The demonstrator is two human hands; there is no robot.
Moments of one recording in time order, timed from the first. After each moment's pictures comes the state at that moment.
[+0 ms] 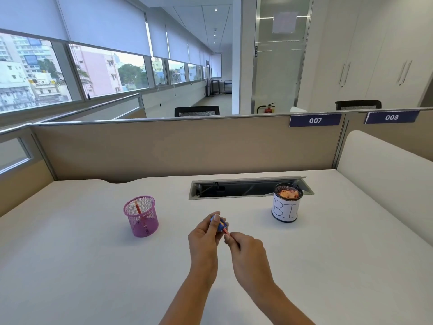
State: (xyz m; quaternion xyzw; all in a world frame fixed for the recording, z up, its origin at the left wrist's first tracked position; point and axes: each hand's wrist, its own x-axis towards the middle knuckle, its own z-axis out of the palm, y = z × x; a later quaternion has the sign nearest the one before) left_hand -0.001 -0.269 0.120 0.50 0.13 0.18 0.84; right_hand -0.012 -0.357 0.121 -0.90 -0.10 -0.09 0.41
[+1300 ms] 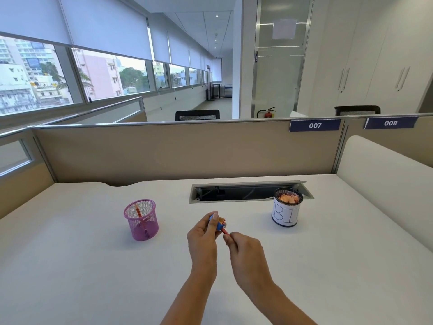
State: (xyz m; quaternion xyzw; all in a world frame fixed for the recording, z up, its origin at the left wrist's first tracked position) left_hand 0.004 -0.269 0.126 0.55 0.14 0.22 0.79; right_hand -0.006 -0.355 0.124 -0.91 -0.15 -0.11 0.36
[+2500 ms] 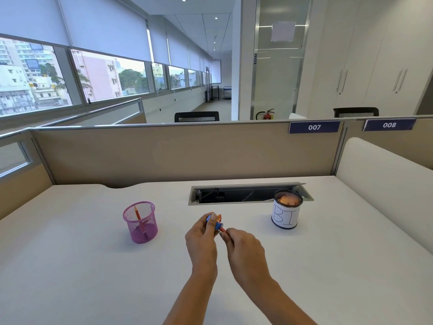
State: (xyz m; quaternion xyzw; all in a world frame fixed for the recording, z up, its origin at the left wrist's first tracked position) left_hand 0.006 -0.270 0.131 0.55 0.17 0.24 0.78; right_hand 0.004 -0.348 0.125 -0.92 -0.15 -0.20 0.31
